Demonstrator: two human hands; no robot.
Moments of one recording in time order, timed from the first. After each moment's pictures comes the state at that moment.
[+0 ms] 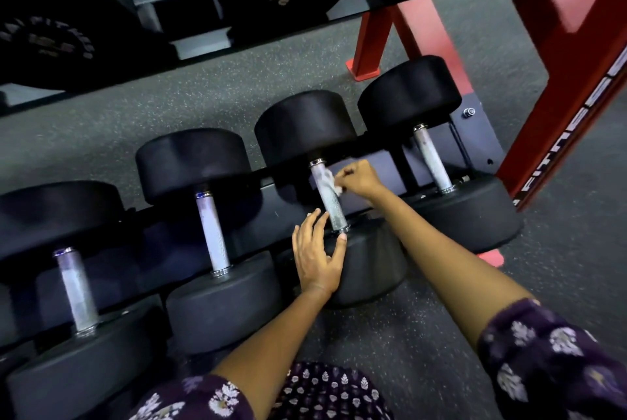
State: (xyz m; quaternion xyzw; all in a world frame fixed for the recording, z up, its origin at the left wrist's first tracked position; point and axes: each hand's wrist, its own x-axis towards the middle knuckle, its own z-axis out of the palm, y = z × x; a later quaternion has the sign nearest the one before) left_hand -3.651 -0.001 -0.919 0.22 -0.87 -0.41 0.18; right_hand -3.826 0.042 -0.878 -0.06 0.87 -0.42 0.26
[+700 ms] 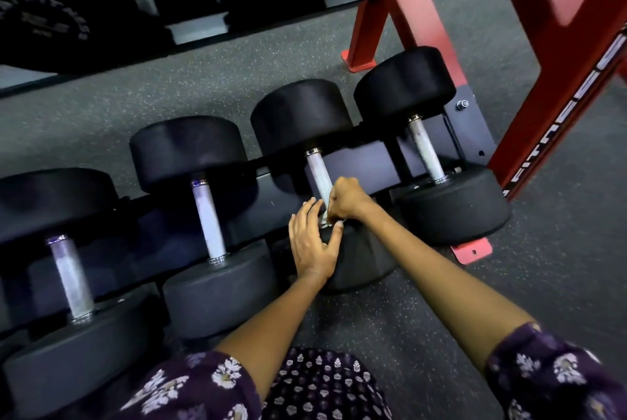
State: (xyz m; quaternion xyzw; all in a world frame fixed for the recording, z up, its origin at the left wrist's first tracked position) left_hand -3.652 -0.001 -0.914 0.23 -0.87 -0.42 0.15; right_hand -3.776 0.043 -0.862 -0.14 0.91 -0.17 0.34
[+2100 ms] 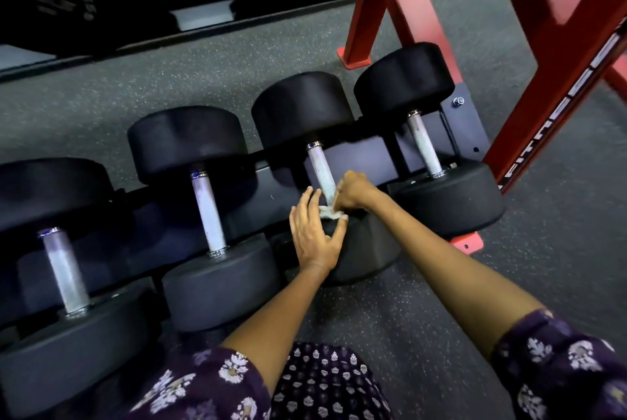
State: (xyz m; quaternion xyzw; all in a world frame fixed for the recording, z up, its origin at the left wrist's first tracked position) left_hand -3.652 -0.002 -0.912 0.22 -0.87 -0.41 0.17; right_hand -3.776 0.047 -0.852 -0.12 0.92 -0.13 0.34
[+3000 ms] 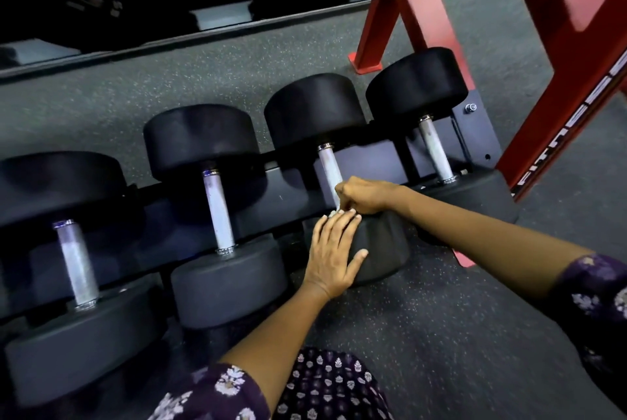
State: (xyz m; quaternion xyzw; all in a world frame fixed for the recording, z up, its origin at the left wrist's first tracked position) left_hand -3.625 -0.003 -0.929 -0.04 -0.93 -0.29 0.22; right_hand -3.790 0.055 -0.847 -0.49 0.81 0.01 0.32
